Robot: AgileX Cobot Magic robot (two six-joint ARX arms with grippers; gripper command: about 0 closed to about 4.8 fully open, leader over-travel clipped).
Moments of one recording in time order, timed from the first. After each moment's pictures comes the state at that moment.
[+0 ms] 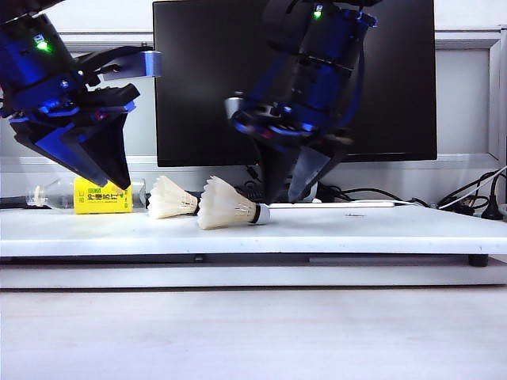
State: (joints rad) left arm -0.51 1.29 0.85 -0.39 -0.02 0.12; right arm 0.61 1.84 1.48 -0.73 -0.07 0.01
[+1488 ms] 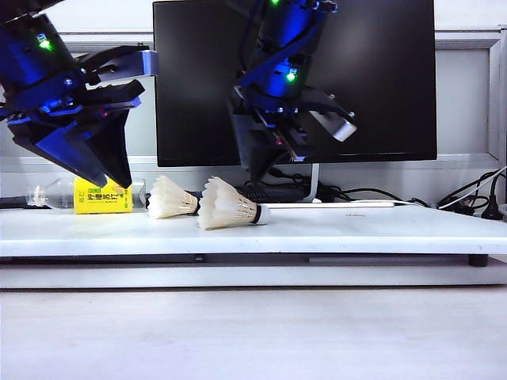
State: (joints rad) left arm -0.51 1.29 0.85 -0.39 -0.02 0.05; right arm 0.72 1.83 1.48 -0.53 0.21 1.80
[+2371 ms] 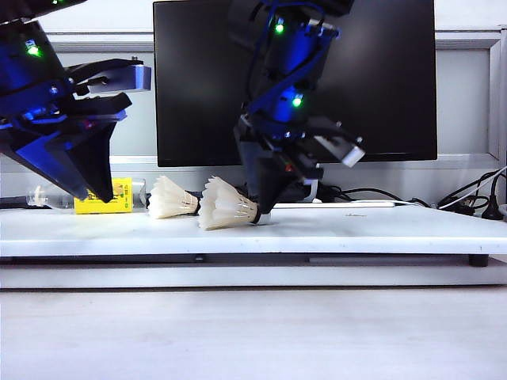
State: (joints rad) left arm -0.51 1.29 0.85 -0.47 -0.06 0.05; right arm 0.69 1.89 1.48 -0.58 0.16 1.83
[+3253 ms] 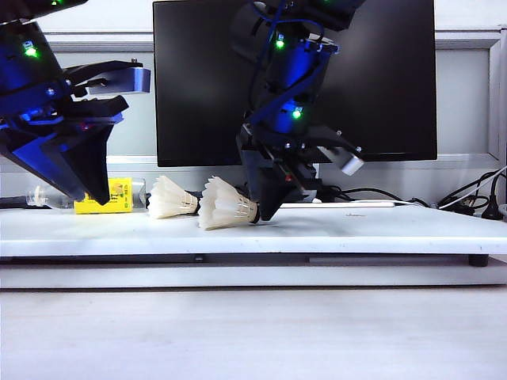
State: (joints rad) left arm -0.51 1.29 0.85 -0.48 -0.06 0.07; right arm 0.67 1.92 1.48 -0.54 0.16 1.83
